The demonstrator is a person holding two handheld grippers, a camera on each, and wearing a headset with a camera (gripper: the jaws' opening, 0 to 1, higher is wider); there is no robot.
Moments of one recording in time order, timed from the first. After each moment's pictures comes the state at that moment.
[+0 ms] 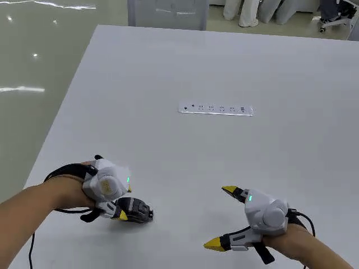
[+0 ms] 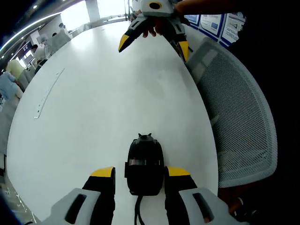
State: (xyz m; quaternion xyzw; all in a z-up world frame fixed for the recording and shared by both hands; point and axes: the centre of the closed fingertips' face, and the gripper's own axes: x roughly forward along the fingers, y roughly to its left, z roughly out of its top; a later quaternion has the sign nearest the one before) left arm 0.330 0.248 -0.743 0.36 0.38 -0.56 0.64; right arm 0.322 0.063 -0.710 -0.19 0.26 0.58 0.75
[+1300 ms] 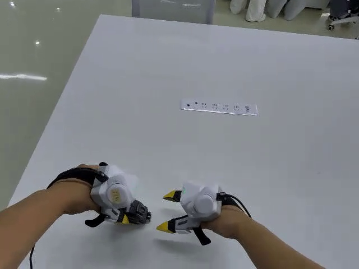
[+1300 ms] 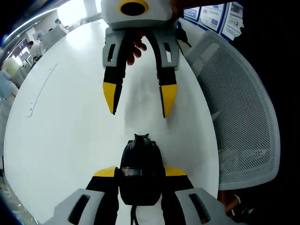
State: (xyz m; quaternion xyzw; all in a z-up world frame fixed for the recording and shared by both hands) left arm 0.325 0.240 -0.760 0.38 0.40 -0.55 0.62; right arm 0.330 0.189 -0.758 -0.23 0.27 0.66 0.66
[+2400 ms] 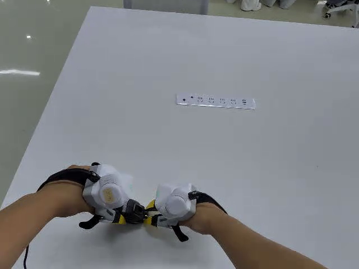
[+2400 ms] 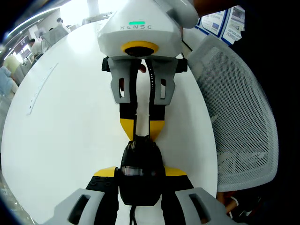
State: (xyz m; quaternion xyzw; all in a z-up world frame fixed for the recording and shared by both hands) left arm 0.326 0.239 -0.760 0.36 0.41 -0.56 0.63; right arm 0.321 0.215 -0.790 -0.25 0.30 0.66 0.64
